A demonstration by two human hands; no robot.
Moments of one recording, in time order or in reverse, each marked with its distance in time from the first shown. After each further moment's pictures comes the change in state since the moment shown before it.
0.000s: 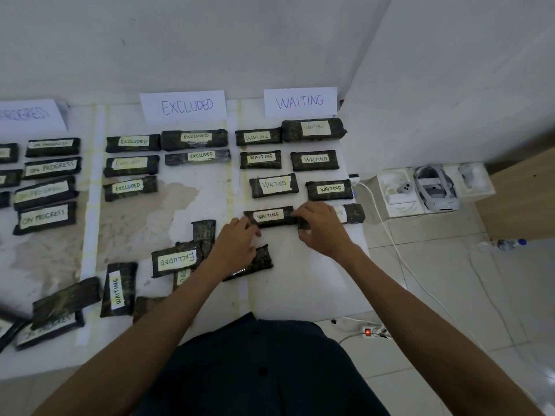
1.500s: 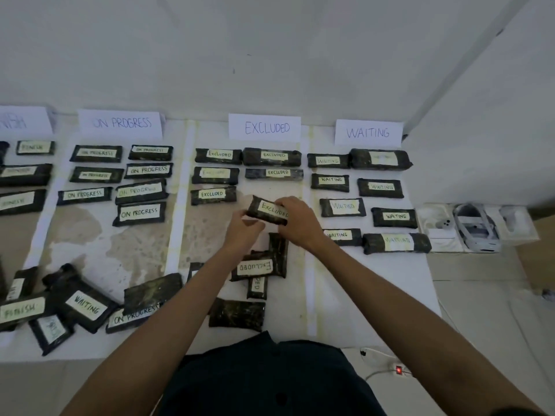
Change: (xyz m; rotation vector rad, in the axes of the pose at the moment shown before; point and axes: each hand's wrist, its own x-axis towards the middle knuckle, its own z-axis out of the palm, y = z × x) left_hand -0.038 -0.107 -0.075 -1.181 0.253 -0.808; right_hand 0.125 -0.179 0.050 0.146 -0.120 0.118
